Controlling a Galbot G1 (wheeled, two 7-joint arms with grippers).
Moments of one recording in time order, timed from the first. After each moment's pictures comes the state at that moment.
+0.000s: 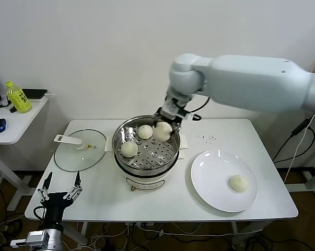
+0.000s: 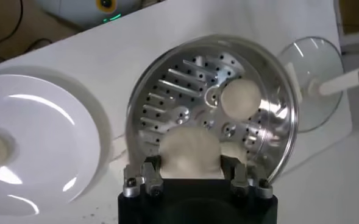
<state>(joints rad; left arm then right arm) 1.71 -1.58 -0.80 -2.12 -0.03 -0.08 0.10 0.80 1.17 -1.42 1.43 0.15 0.16 -1.10</state>
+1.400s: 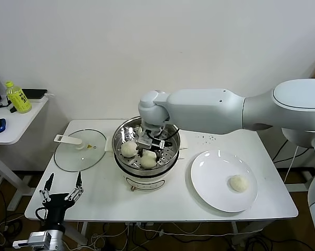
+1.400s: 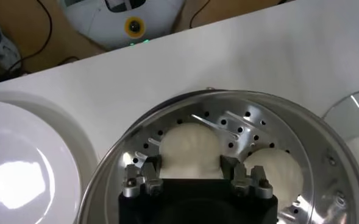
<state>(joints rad) 1.71 -1.59 -0.79 -2.11 -0.04 -0.08 0.10 0.62 1.34 -1.45 1.33 0.10 0.17 -1.12</state>
